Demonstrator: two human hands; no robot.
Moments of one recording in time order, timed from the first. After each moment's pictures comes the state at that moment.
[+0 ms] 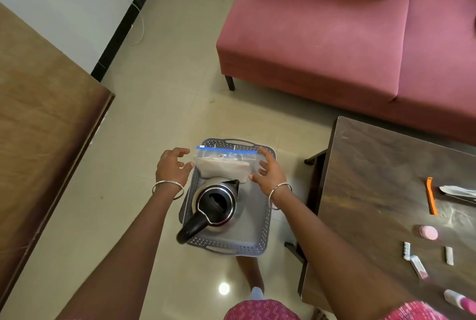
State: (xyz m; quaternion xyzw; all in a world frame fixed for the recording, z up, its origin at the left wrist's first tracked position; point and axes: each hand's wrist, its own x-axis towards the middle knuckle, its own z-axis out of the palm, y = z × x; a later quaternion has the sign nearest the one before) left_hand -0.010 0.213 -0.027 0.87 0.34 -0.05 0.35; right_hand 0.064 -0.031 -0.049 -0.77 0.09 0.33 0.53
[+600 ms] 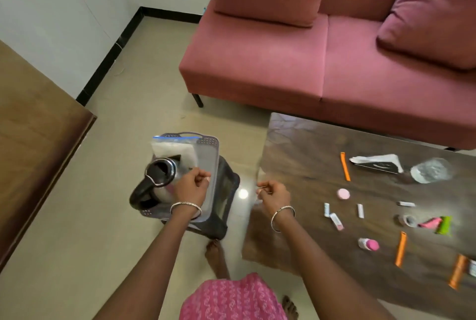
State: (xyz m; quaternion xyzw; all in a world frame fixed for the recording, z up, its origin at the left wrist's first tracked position) left_hand -0.092 -0.046 0.065 0.86 0.29 0.00 0.43; right_hand -0.048 -0.260 0.037 -0.82 0.14 0.21 0.52
